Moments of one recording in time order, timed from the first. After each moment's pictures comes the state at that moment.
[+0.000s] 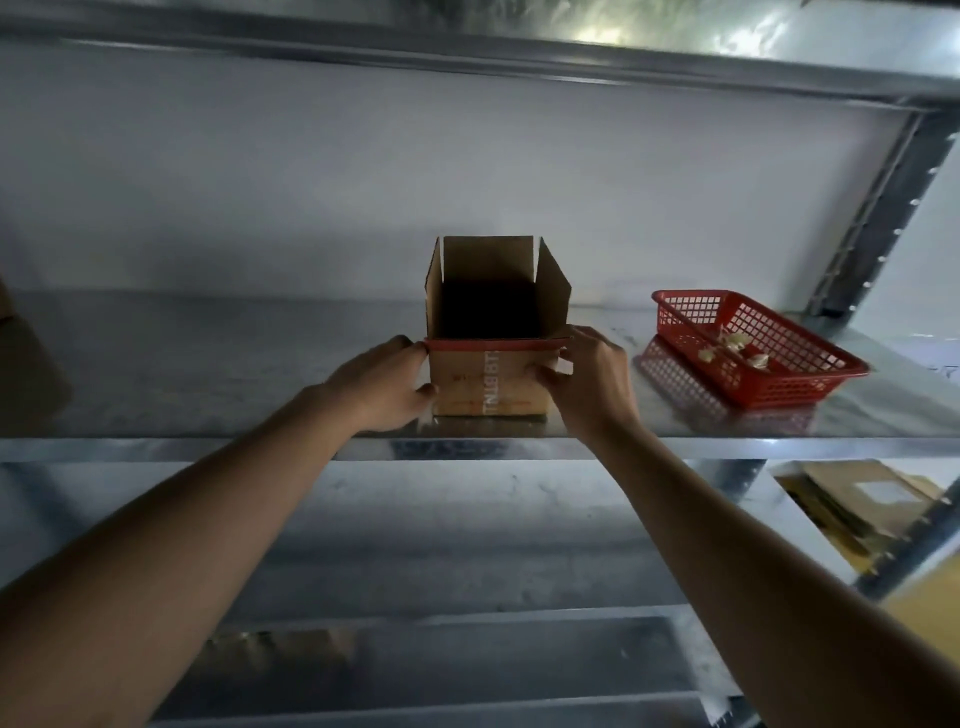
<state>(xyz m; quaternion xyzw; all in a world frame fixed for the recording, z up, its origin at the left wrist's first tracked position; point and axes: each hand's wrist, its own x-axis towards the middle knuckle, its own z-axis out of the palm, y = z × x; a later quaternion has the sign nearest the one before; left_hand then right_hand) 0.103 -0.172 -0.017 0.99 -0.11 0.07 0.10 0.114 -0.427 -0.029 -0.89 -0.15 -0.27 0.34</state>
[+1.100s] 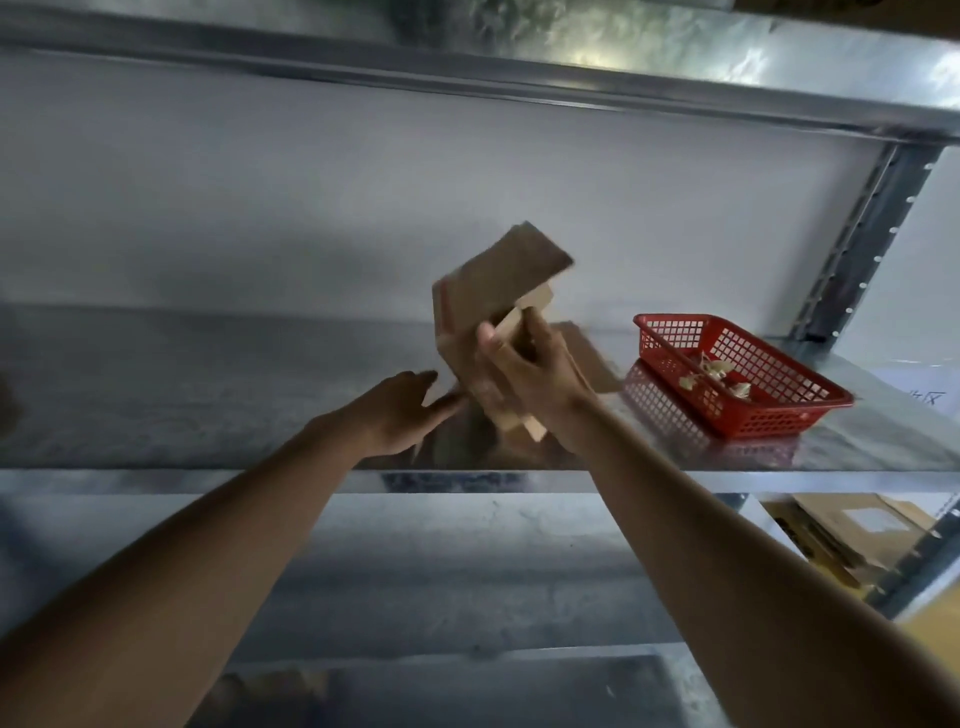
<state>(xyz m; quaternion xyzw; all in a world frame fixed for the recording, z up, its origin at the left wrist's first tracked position) 0.145 -0.207 -0.044 0.97 -0.10 0.00 0.20 0.142 -0.413 -0.001 -0.81 -0.16 -0.06 0.56</state>
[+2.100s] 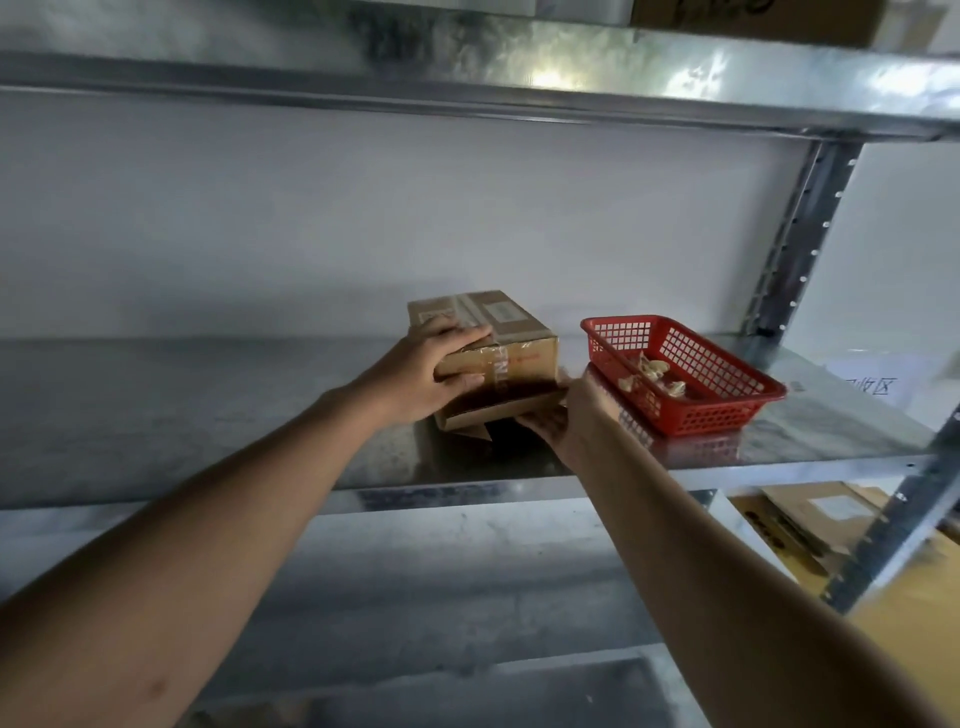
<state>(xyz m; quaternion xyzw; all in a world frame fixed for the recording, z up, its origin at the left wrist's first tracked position) 0.181 -0.288 -0.004 0.92 -0.25 0.15 0.25 0.161 -0.510 -0.023 -0.49 0.20 0.03 0.85</state>
